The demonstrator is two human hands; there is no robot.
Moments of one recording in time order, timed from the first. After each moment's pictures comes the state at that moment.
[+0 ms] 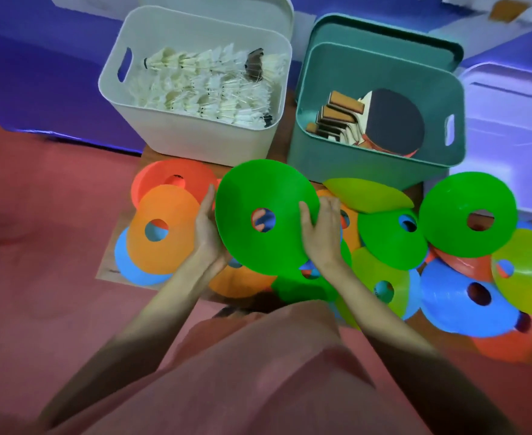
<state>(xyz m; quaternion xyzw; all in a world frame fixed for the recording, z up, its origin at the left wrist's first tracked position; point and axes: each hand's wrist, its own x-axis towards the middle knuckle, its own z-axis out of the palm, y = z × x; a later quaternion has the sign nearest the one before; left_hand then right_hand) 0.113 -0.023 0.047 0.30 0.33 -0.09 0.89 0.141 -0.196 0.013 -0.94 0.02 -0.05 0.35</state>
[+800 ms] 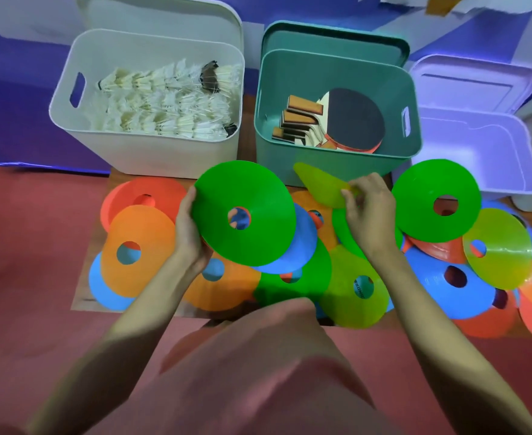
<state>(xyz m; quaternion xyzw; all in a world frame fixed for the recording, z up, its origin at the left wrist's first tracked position) 0.138 -0.035 0.038 0.39 0.28 -0.06 0.88 0.169 -0.302 0.073 -0.95 -0.01 -0.15 0.27</state>
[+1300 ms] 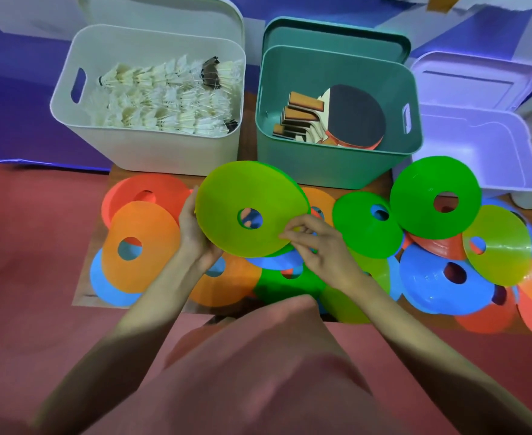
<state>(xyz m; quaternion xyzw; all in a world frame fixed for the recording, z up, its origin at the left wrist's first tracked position) 0.133 -0.038 0.040 0.34 0.31 -0.12 0.88 0.115 -0.261 0.049 -0.87 -0.30 -0.01 0.38</state>
